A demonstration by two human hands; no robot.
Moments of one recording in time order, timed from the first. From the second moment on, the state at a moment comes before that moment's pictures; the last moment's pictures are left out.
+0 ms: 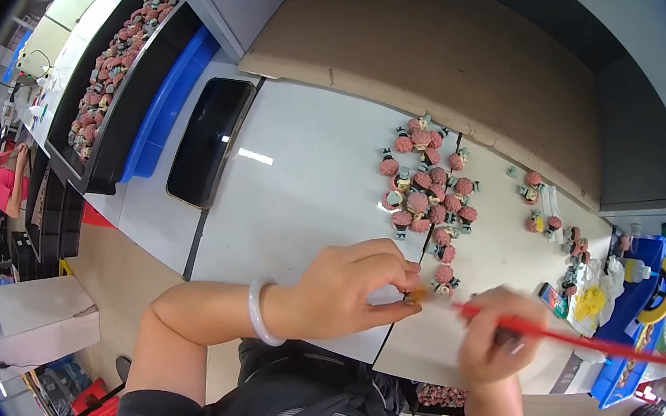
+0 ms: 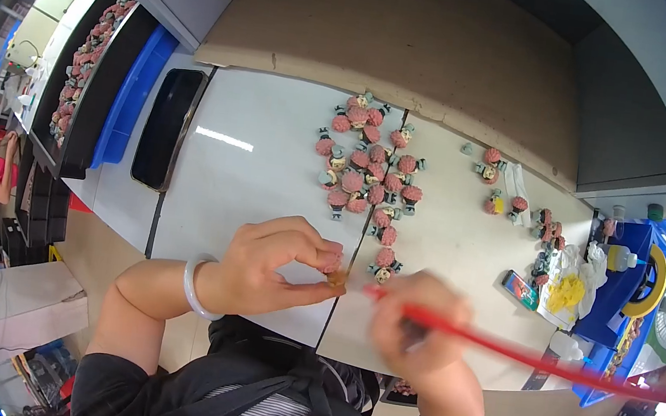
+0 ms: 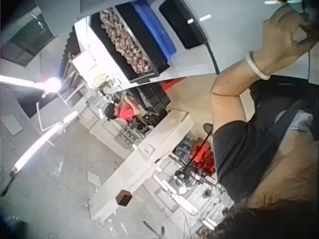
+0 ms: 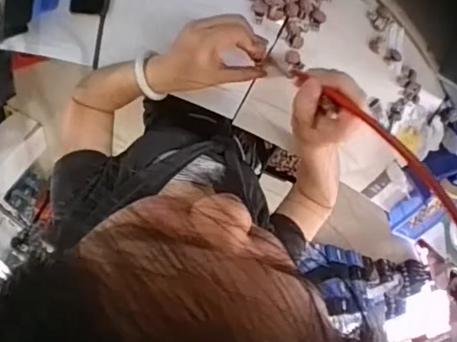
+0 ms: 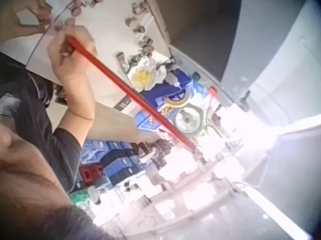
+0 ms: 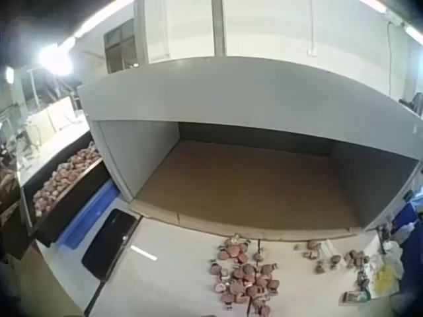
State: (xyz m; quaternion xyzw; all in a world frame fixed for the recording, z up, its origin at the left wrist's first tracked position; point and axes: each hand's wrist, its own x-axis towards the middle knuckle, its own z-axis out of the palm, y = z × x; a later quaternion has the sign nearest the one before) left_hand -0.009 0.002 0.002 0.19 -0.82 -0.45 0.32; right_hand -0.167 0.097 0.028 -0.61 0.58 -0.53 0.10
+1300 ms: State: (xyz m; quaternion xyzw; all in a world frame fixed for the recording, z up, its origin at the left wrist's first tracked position) left_hand -0.008 -0.005 0.008 0.20 -0.57 -0.78 0.14; right_hand -0.176 0.095 0.032 -0.65 0.68 -0.27 0.19
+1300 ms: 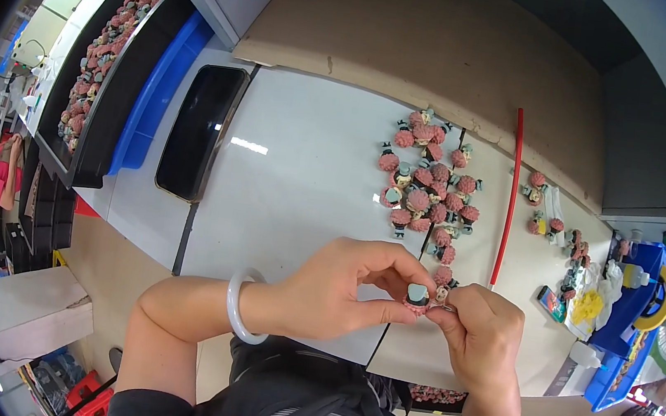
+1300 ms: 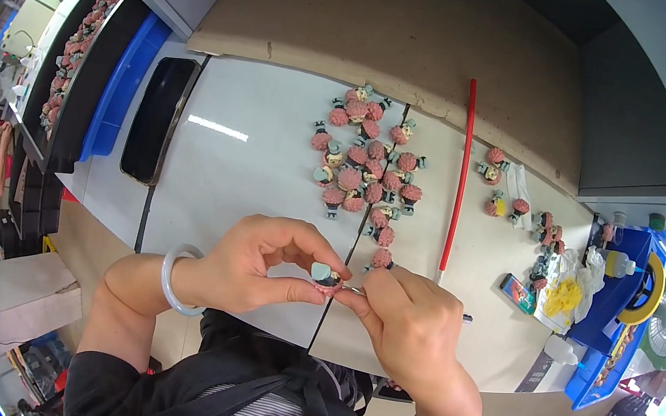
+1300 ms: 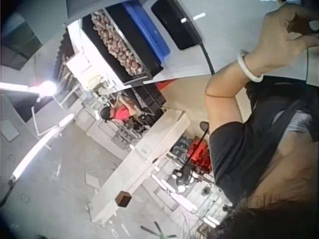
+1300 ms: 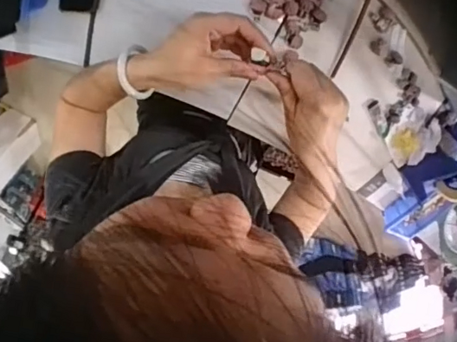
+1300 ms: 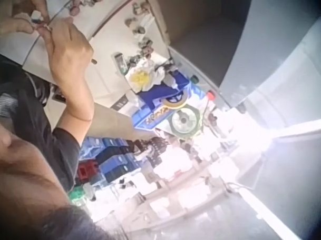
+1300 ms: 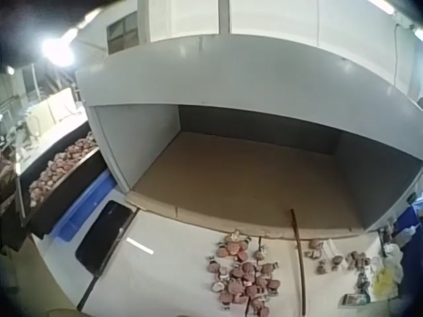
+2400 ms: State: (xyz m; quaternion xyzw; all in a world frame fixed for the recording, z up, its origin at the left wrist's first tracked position) left_hand -0.009 -0.006 0.008 0.20 -0.71 -0.64 0.21; right_hand -0.171 0.097 0.019 -0.66 0.68 -0.27 0.16
